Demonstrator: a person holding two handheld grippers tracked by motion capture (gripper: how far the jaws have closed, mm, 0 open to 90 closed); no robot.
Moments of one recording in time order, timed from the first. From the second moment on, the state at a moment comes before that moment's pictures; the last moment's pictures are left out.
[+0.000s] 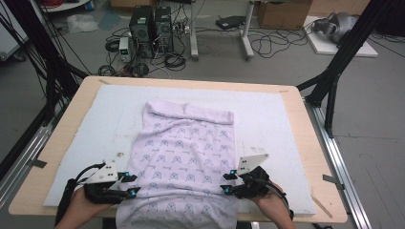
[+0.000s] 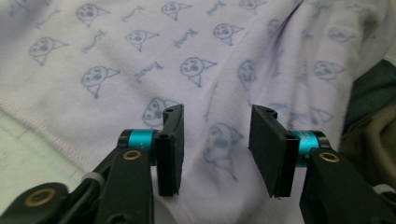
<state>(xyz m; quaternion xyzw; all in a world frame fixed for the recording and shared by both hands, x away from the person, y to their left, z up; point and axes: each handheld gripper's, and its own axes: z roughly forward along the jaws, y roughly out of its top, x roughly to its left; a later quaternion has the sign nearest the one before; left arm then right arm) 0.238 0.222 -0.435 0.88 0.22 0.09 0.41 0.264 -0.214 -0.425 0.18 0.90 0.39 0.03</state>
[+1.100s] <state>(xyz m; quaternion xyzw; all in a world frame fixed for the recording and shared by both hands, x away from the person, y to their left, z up) 0.218 0.228 -0.428 0.89 0.17 0.04 0.43 0.251 -0.211 -0.427 0.13 0.91 0.39 -0.01</state>
